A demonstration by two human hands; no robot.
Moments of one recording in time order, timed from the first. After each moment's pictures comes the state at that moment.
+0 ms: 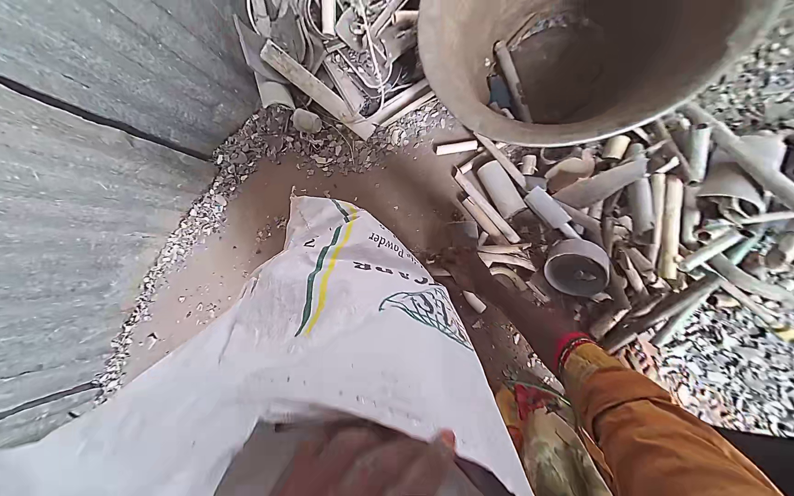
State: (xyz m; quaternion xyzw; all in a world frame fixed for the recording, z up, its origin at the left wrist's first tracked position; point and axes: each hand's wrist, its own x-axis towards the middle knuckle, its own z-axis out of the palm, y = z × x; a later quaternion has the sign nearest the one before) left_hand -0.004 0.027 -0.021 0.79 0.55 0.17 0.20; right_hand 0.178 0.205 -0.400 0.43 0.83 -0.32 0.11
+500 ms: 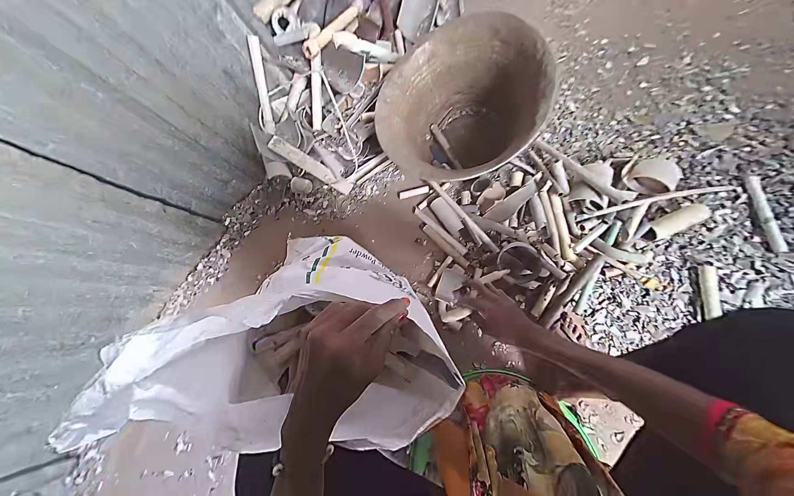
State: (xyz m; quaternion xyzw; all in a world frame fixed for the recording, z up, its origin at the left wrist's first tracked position) left_hand 0.018 0.029 -0.037 0.83 0.44 0.34 0.03; right_hand 0.300 0.054 -0.202 0.49 0.80 -0.33 -0.07
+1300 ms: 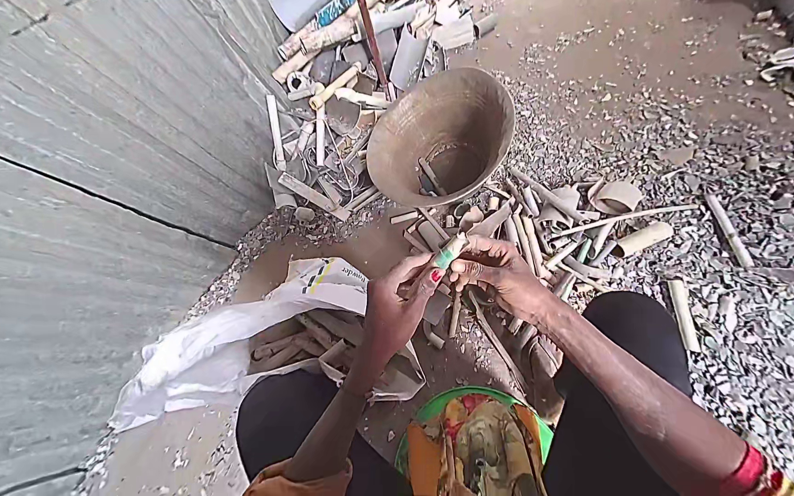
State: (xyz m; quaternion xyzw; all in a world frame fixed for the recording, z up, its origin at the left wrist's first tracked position) left_hand 0.154 0.049 -0.030 0.71 0.42 0.47 0.32; right_hand 0.355 0.061 -0.036 0.29 0.46 -0.65 -0.53
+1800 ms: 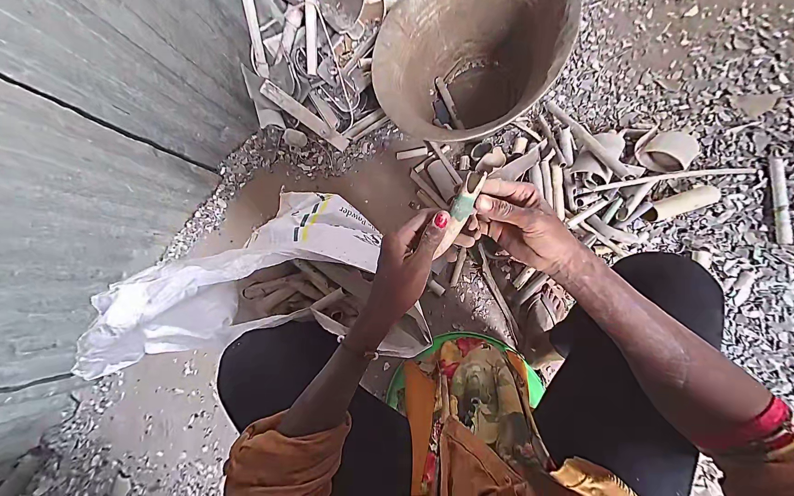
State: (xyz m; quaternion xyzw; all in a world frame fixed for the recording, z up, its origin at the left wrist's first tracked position) left_hand 0.139 0.050 -0.049 0.62 0.45 0.44 0.46; right_hand 0.340 0.089 -0.066 0.22 0.45 -0.71 -0.49
